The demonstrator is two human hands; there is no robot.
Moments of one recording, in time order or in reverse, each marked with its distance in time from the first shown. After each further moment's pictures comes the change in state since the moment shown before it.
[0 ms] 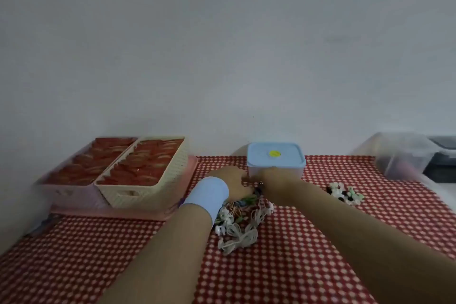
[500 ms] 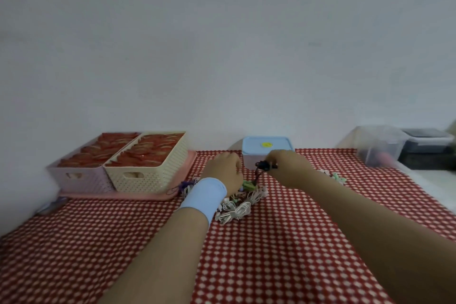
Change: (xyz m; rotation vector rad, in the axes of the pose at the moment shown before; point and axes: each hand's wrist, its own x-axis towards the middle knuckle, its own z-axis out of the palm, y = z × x) left_hand -0.060 0.012 0.031 -0.013 0.439 0.025; right_hand -0.068 0.006 -0.008 0.036 0.294 0.177
